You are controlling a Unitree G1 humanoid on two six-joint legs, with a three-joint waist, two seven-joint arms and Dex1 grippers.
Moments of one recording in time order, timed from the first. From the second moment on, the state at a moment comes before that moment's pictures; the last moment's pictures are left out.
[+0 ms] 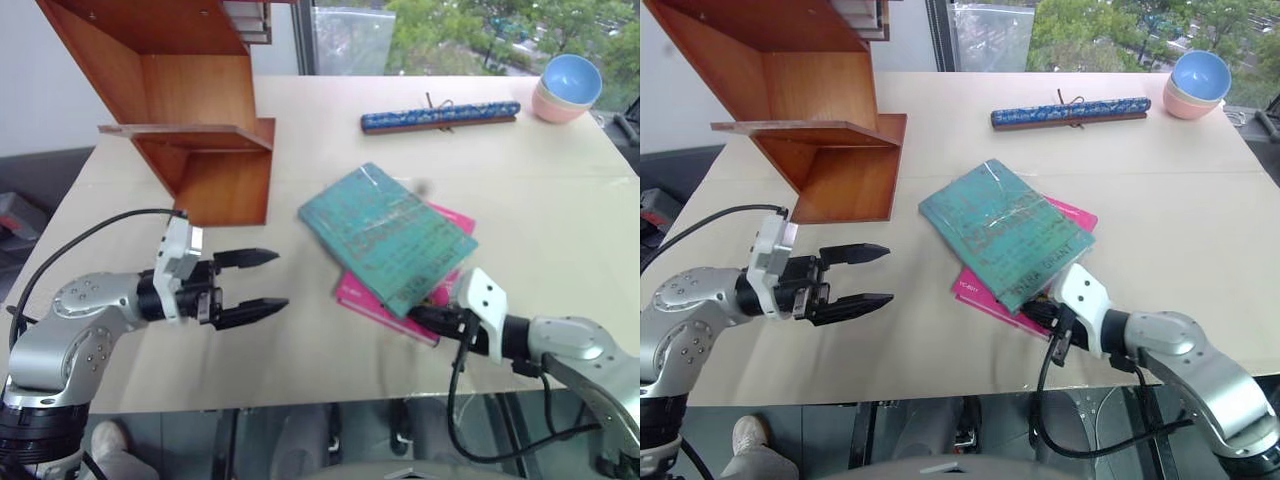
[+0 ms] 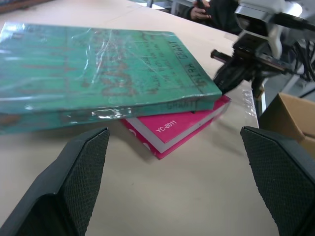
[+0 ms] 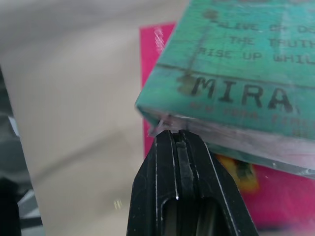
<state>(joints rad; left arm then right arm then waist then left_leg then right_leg) -0.06 0.85 0.26 -0.30 -0.76 0.55 -1.18 0.01 -0.71 0.11 -0.72 0.48 0.72 0.69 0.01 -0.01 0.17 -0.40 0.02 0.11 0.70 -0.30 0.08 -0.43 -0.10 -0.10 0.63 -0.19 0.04</state>
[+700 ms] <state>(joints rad) -0.33 0.59 0.27 -0.11 -1.23 1.35 -0.43 0.41 -0.89 -0.68 -1.02 0.98 0.57 0.65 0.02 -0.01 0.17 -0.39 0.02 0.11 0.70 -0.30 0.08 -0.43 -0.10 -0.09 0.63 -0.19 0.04</state>
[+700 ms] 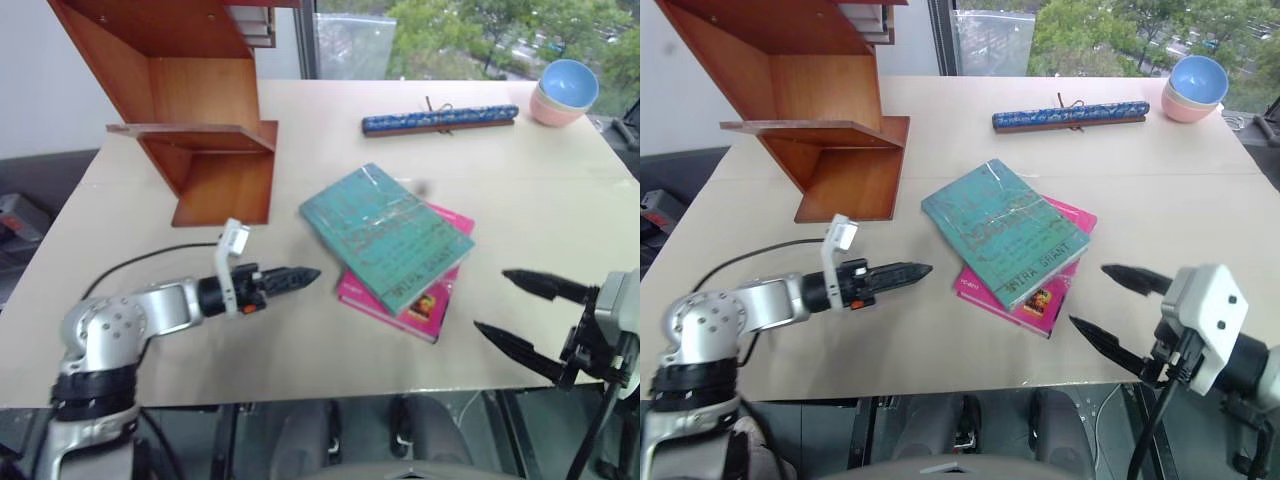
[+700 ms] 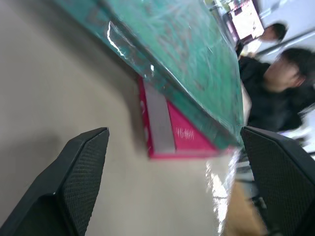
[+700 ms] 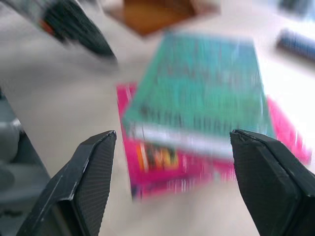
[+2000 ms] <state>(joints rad) -0.70 0.63 0.16 -0.29 -1.33 1.10 -0.35 0.20 -1.00 -0.52 -1.00 1.08 0.59 0.45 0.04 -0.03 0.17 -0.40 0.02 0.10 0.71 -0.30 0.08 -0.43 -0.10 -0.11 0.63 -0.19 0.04</state>
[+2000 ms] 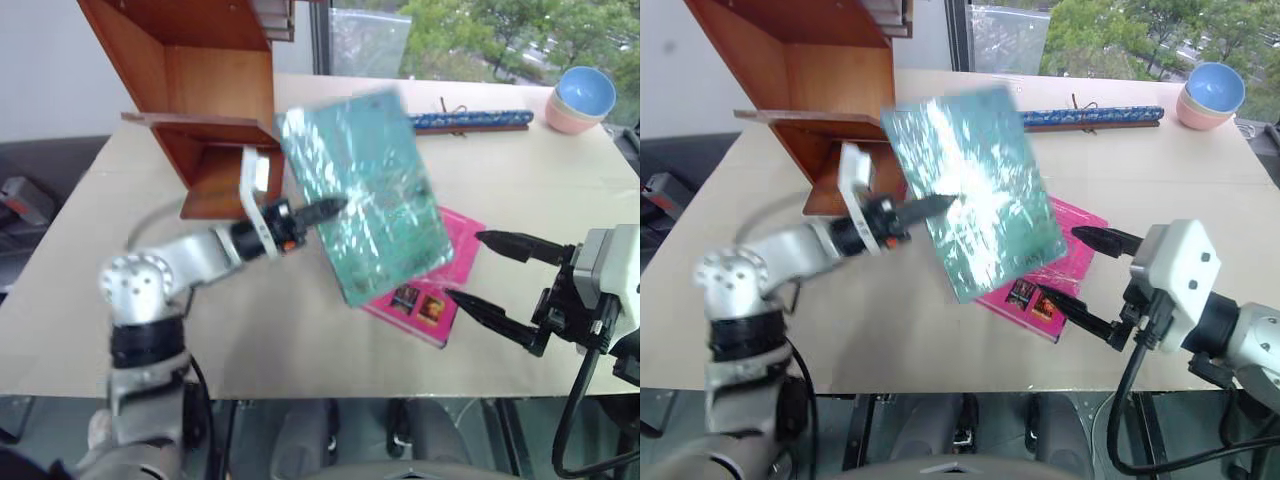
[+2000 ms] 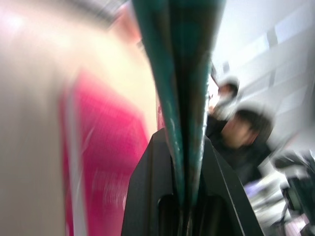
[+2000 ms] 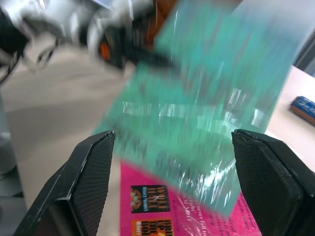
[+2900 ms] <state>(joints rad) -1.43 1.15 -0.29 0.20 0.03 0.26 -1.41 -0.07 -0.81 -0.22 -0.72 0.72 0.44 0.62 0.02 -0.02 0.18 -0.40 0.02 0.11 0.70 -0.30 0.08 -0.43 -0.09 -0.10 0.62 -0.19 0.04</state>
